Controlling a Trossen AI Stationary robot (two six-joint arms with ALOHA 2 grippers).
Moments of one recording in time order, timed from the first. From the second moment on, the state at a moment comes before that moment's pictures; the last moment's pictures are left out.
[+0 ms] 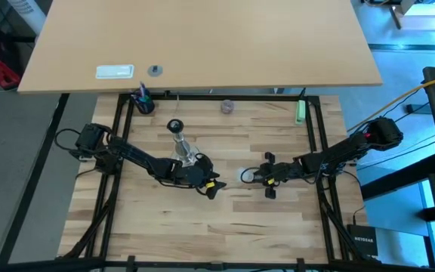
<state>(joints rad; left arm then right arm) -0.23 1.78 0.88 0.36 -0.32 -0.86 0.27 1.31 0.31 0.31 0.21 0.25</state>
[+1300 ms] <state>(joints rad) -0.23 1.78 0.88 0.38 -0.33 -0.83 0.27 1.31 0.31 0.40 0.20 0.25</state>
